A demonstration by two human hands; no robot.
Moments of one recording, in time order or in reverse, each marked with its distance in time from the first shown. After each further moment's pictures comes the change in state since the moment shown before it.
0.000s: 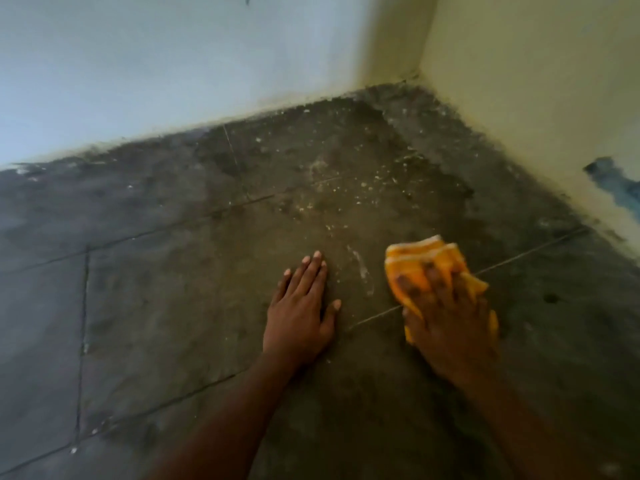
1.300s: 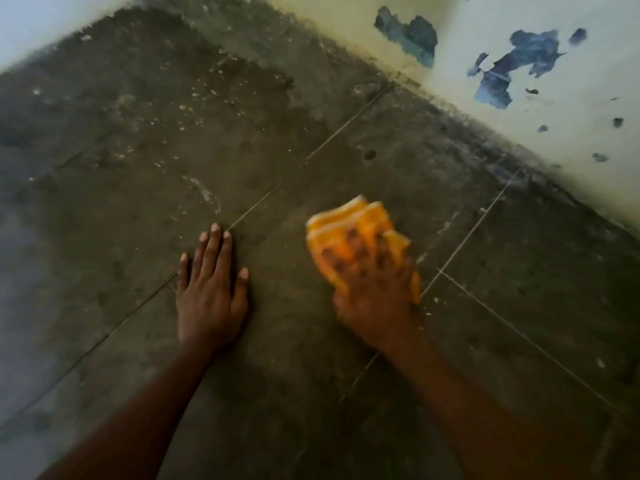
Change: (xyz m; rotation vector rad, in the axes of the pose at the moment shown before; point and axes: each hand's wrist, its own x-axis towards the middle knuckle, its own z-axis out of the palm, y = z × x) left_hand -0.078 0.075 0.031 0.039 -0.060 0.107; right_hand -0.173 0.051 -0.002 0.057 -0.017 0.188
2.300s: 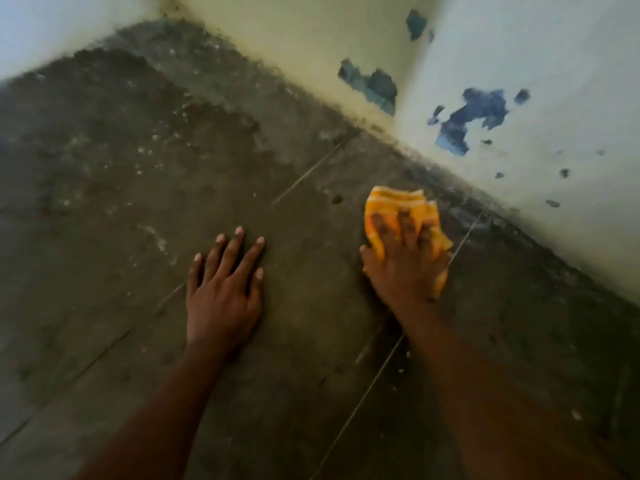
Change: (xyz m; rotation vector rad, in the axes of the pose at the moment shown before) left_hand 0.075 0.071 0.025 0.032 -0.005 0.118; right_hand 0.100 0.112 -0.028 0.008 0.050 0.433
